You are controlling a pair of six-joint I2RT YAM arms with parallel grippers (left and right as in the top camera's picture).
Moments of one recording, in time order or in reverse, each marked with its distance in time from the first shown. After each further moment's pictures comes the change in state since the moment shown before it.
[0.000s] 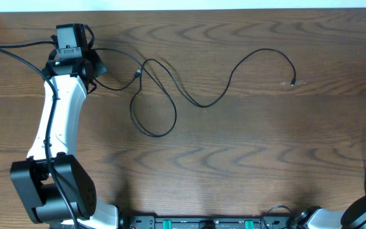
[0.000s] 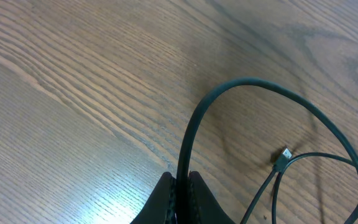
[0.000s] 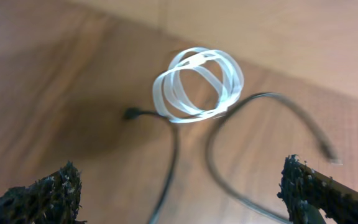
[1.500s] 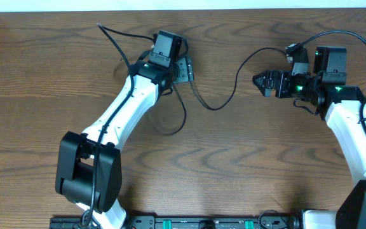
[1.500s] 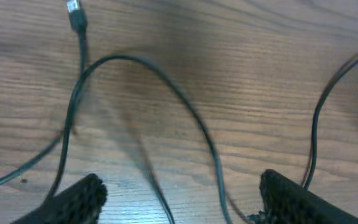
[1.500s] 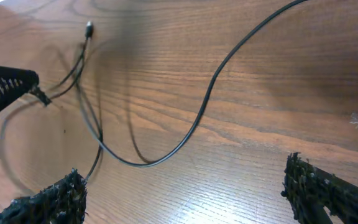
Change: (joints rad) left arm -0.492 0.120 0.000 0.145 0.158 -0.076; right arm 0.726 0.000 0.000 -0.098 -0.881 -0.196
